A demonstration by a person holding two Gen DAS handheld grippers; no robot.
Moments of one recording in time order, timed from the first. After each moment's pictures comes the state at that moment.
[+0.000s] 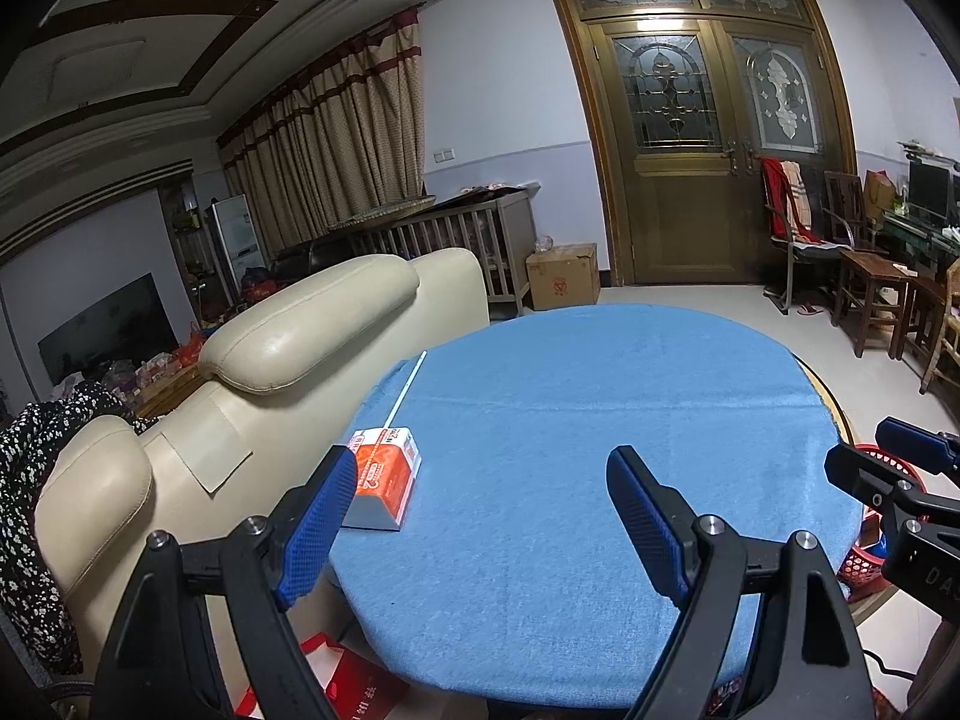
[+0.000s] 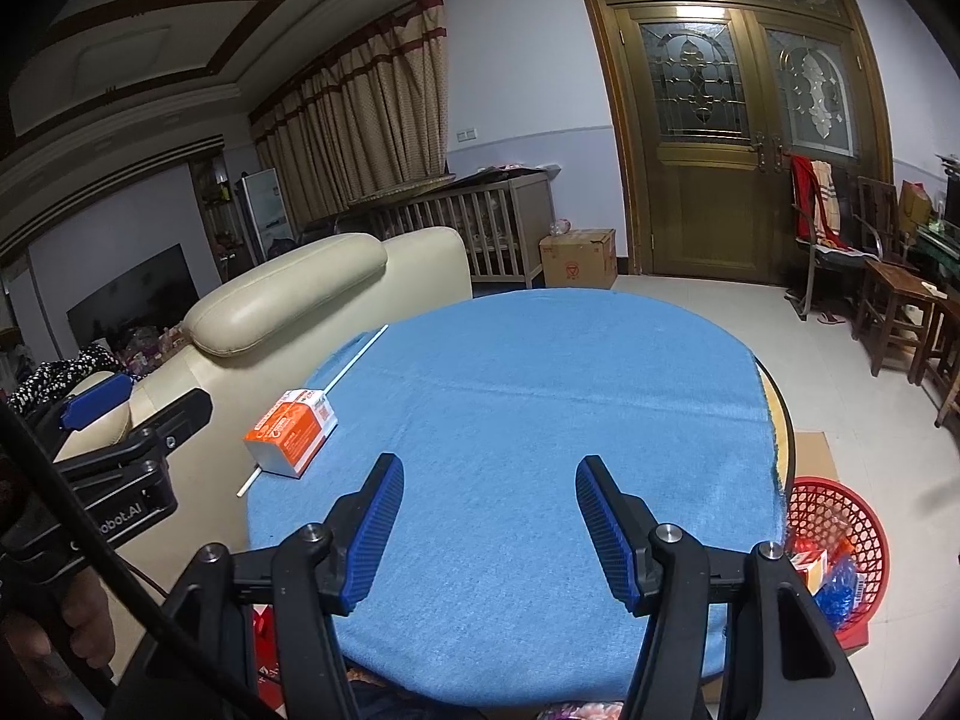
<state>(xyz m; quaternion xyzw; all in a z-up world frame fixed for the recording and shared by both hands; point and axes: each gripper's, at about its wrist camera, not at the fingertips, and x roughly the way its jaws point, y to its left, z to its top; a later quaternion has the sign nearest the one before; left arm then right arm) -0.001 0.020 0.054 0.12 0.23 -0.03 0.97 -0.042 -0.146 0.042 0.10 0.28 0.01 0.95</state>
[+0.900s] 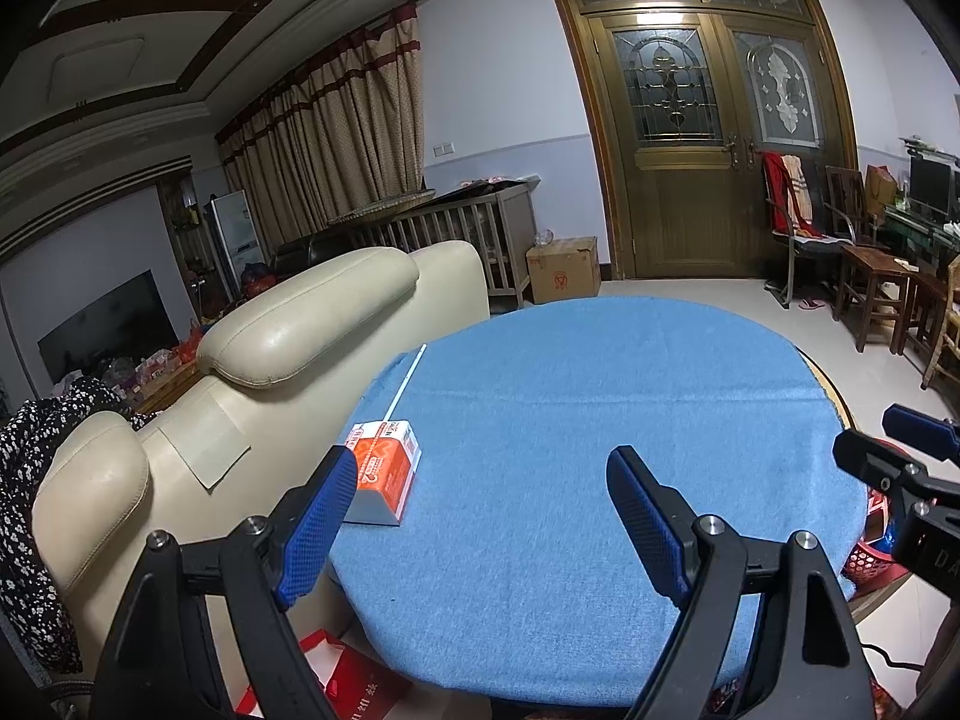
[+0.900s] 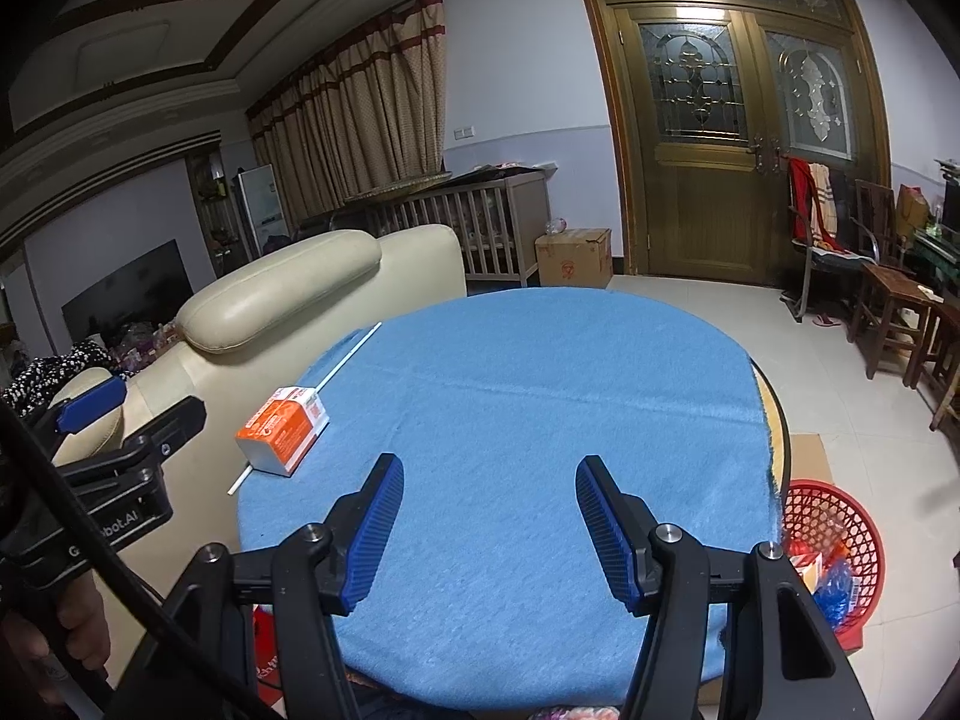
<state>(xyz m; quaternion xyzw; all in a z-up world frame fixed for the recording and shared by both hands) 0.001 0.022 0.048 0.12 0.23 -0.03 0.96 -0.038 -0.149 0.037 0.09 0.28 0.00 0.95</state>
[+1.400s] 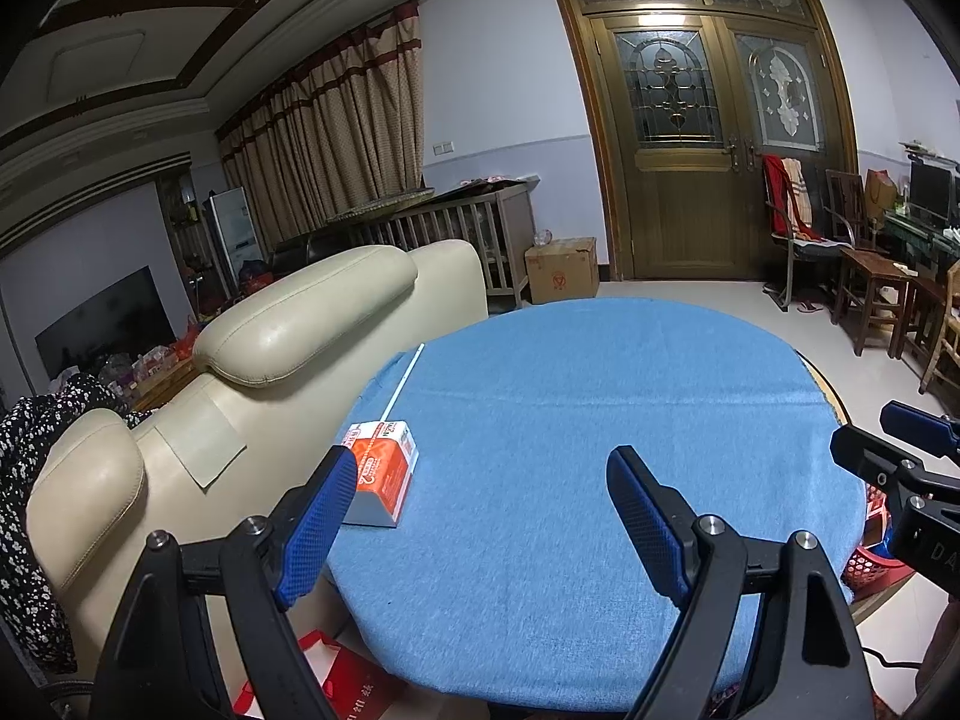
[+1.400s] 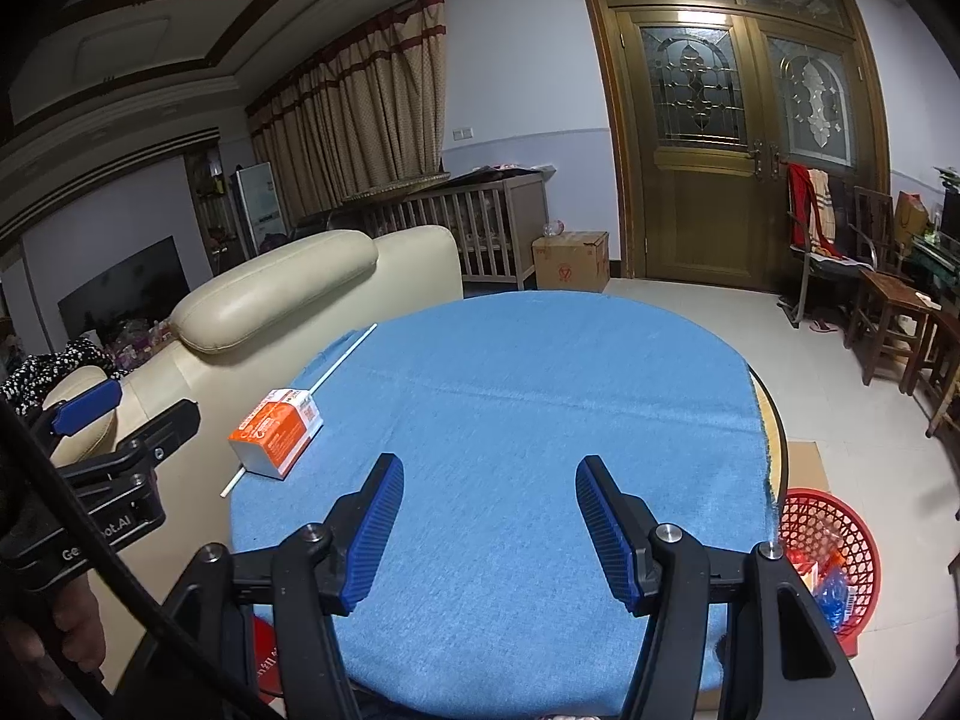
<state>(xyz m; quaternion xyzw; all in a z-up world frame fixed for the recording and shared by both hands) 0.005 0.023 0.047 0.11 0.24 -0.03 0.96 -0.031 -0.150 0.039 0.09 0.28 0.00 0.95</state>
